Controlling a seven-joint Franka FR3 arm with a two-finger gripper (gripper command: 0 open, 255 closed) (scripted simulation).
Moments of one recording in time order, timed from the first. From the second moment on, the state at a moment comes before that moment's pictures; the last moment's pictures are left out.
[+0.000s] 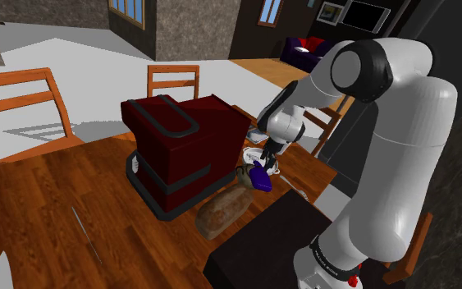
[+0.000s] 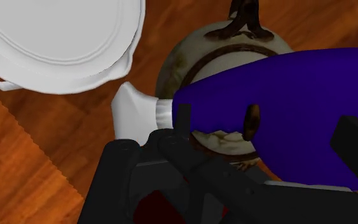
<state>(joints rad) 0.11 0.36 -0.56 -2.42 0.63 2.64 -1.78</state>
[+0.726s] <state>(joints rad) 0.10 0.37 -0.55 -2.42 0.65 2.64 -1.80</state>
